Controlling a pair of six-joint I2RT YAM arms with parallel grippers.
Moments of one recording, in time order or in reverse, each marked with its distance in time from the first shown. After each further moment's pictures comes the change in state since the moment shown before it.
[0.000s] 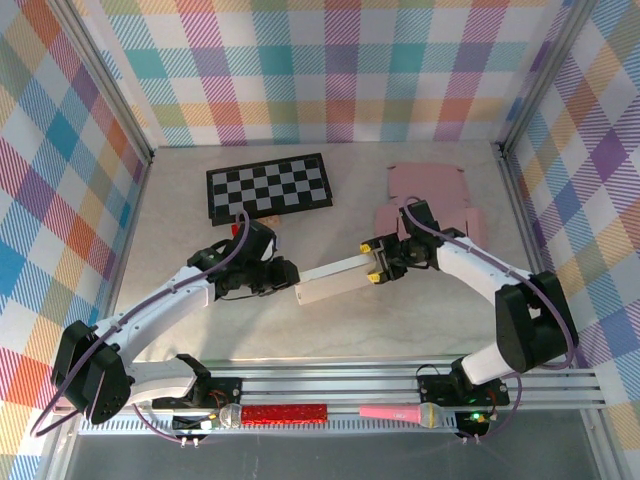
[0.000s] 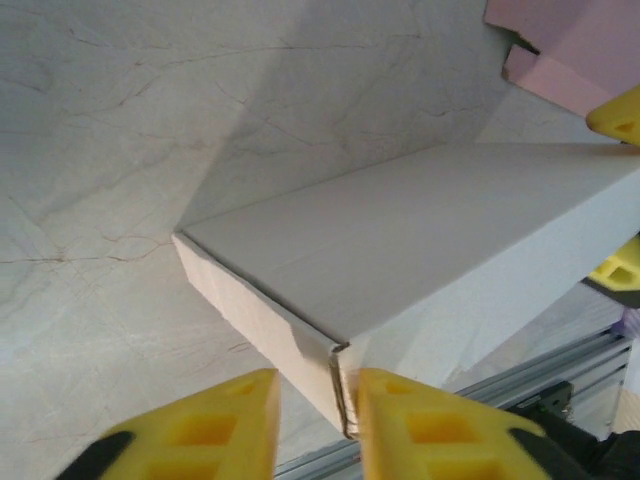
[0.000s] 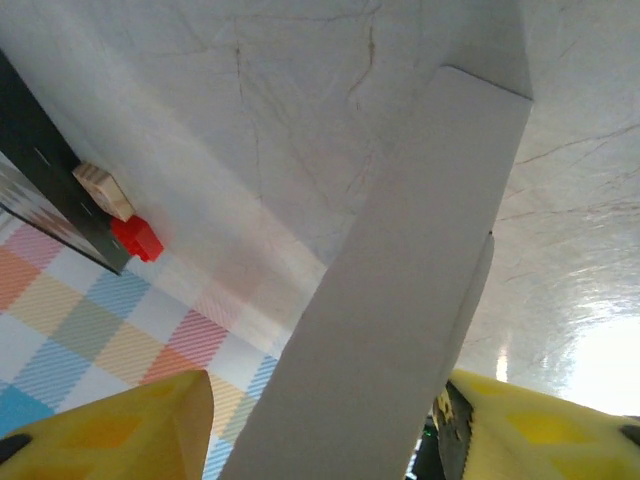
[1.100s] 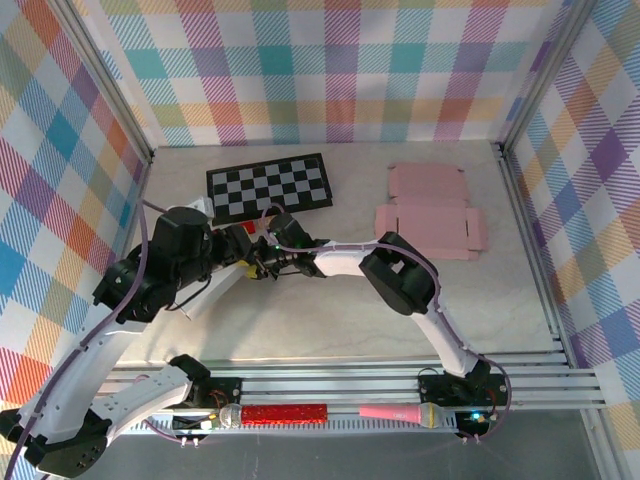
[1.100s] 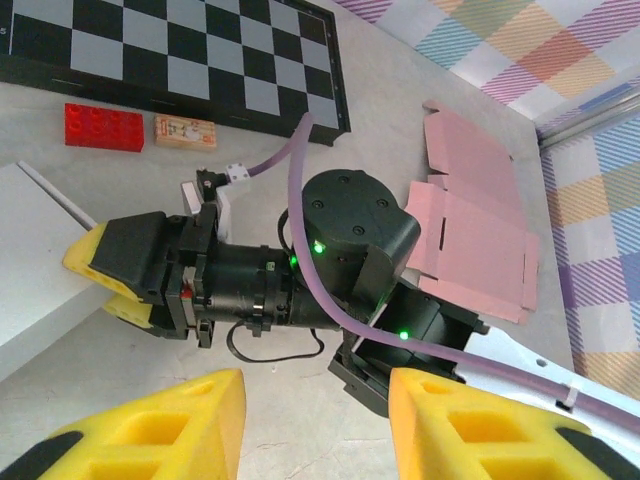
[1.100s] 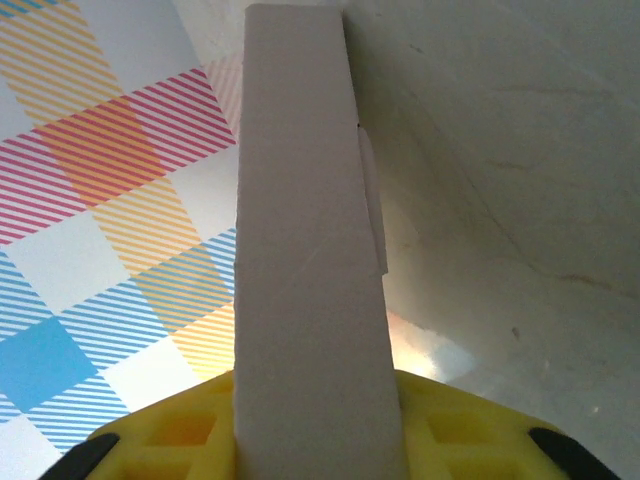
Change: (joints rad) left arm 0.062 -0.333 0.336 -0.321 -0.369 0.048; right arm 0.519 0.846 0.666 0.728 0.000 -0.031
